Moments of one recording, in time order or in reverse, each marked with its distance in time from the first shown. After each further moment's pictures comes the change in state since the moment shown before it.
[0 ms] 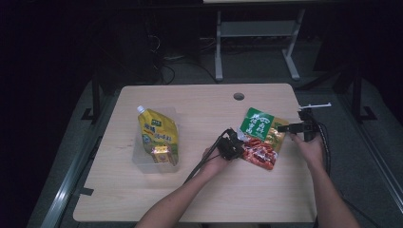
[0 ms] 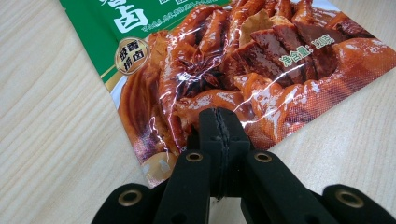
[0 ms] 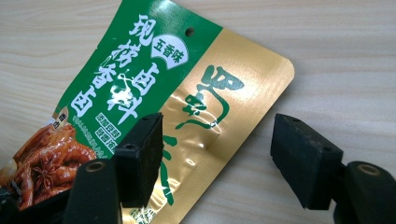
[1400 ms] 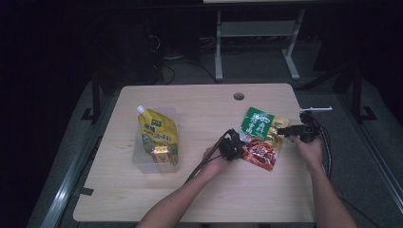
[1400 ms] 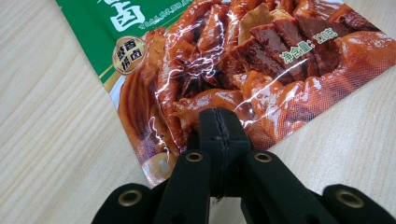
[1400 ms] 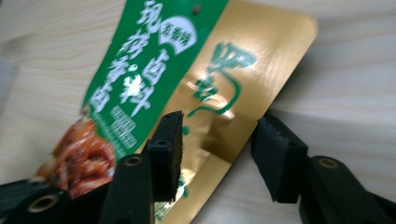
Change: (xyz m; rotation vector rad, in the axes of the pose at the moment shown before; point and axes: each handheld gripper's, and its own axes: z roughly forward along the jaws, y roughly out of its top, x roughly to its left) left arm -0.003 0.002 0.001 0.023 0.017 0.024; right arm -0.013 -0.007 0.009 0.037 0.139 0.094
